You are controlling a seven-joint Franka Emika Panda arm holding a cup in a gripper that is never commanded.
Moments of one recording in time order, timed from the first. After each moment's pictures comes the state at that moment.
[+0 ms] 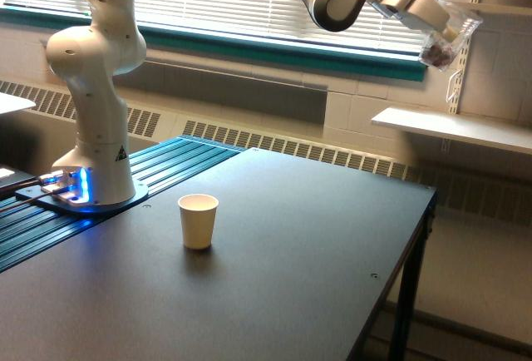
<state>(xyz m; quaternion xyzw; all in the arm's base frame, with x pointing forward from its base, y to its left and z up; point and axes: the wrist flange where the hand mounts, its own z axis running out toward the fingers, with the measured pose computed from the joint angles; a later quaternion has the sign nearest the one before) 0.590 0.231 0.487 -0.86 0.12 -0.41 0.26</state>
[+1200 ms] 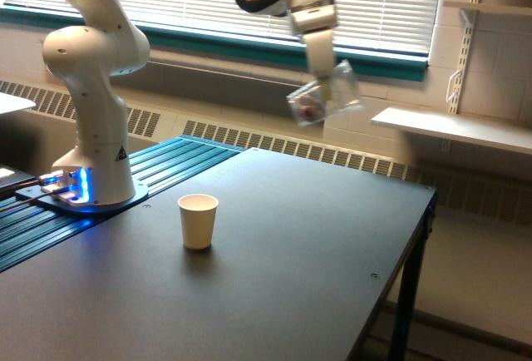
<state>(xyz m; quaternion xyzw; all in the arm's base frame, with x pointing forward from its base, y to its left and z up) 0.472 0.031 0.418 -0.97 0.18 -0.14 0.02</state>
